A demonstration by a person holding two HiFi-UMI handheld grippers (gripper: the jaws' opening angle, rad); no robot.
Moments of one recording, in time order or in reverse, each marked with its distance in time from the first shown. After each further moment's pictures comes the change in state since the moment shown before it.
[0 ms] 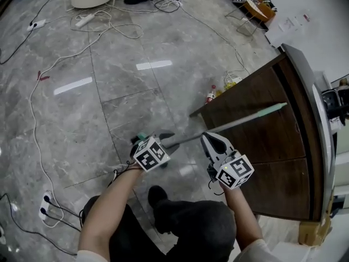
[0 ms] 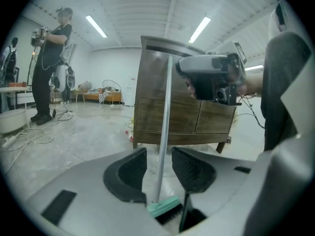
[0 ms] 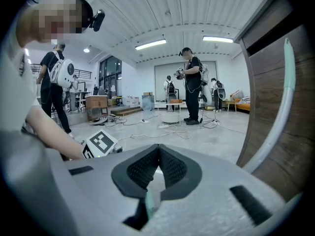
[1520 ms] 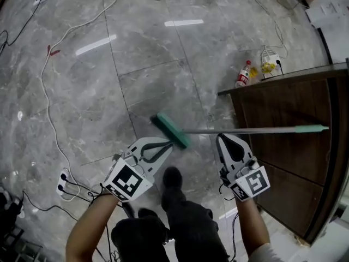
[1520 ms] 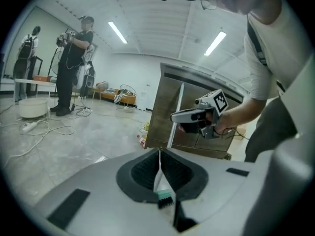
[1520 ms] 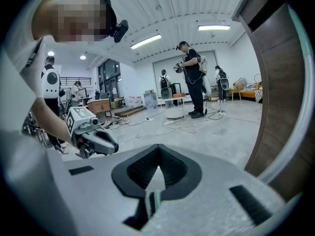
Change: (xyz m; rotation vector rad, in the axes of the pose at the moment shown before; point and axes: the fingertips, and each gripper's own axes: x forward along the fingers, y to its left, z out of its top) left arm -0.132 0.025 0.035 -0.165 -0.084 0.107; right arm 0.043 -0.003 -0.003 0.097 0.041 0.073
